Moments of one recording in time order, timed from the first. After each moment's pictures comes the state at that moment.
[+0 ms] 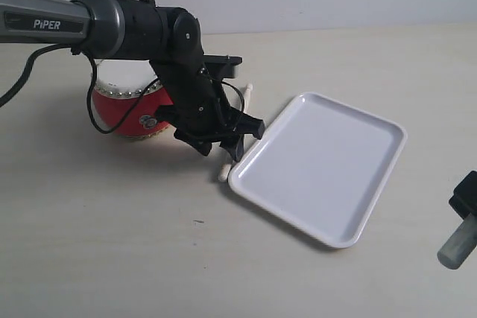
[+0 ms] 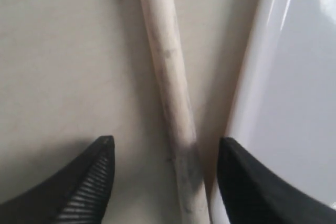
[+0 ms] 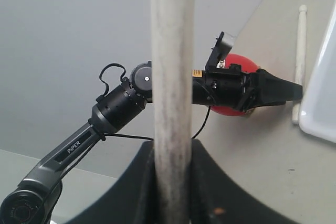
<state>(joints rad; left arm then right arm) -0.63 2.23 -1.58 -0.25 0.81 -0.03 0.14 0.01 0.00 1.38 0.54 -0.14</state>
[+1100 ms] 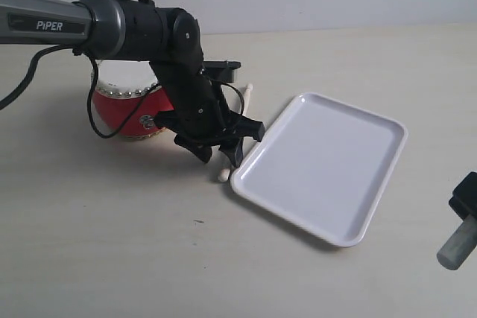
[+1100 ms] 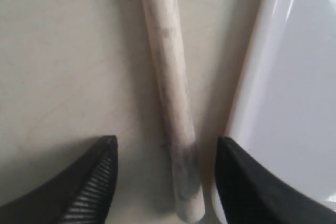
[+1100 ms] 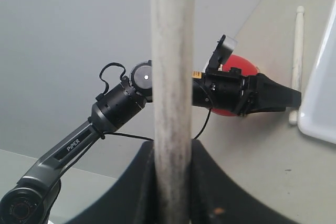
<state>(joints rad) -0.63 2.24 -1.59 -0.28 0.86 -0.03 0.14 0.01 0.00 1.37 0.54 -0.14</state>
